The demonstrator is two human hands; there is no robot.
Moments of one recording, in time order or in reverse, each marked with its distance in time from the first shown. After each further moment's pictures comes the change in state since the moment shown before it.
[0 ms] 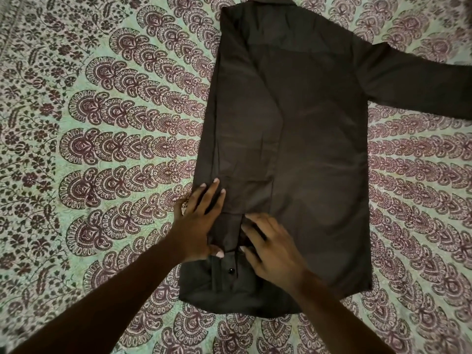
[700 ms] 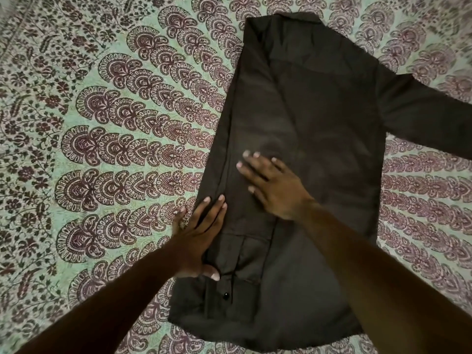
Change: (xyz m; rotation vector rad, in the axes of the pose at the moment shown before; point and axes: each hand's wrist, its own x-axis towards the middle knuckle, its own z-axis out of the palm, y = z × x) left_hand 0.013 -0.016 0.014 -0.068 -0.051 0.015; right_hand 0.163 0.095 -0.026 -0.306 -0.175 -0.188
